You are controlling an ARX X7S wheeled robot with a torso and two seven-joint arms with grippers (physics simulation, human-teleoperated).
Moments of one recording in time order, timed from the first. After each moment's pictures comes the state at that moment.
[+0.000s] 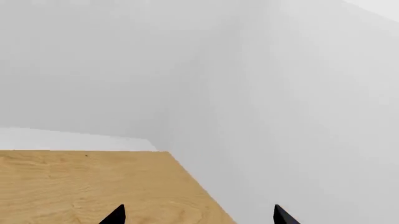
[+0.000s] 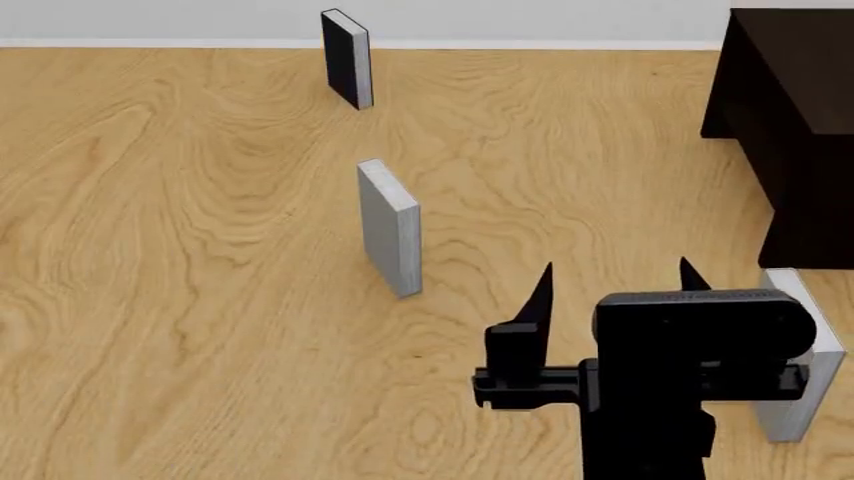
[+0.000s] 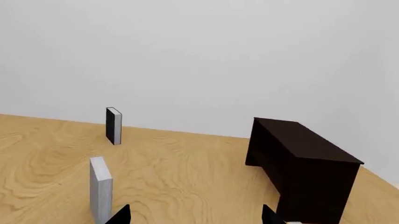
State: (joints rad) left arm -0.56 -0.08 -0.71 0.57 -0.59 -0.84 -0.38; right arm 0.39 0.19 -0.09 -0.53 0.11 0.84 0.17
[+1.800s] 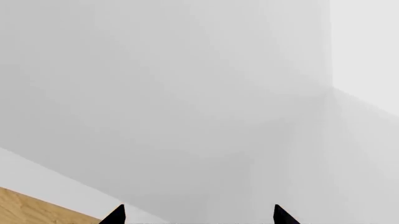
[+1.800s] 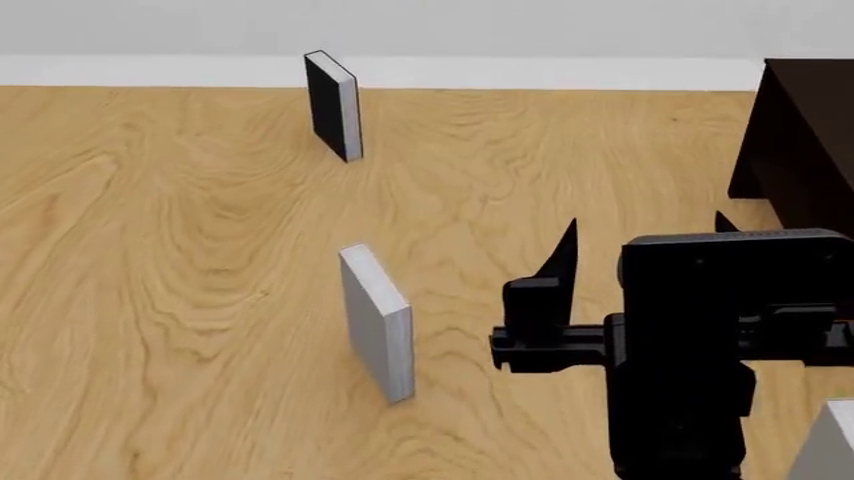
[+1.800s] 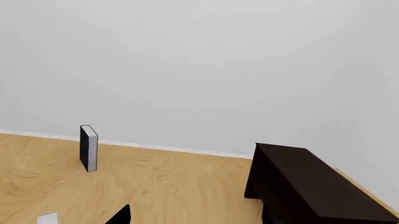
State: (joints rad) left arm -0.47 -0.13 -0.93 0.69 -0.71 -0.56 -0.56; right arm 0.54 0.23 -0.08 -0.68 0.16 1.12 0.20
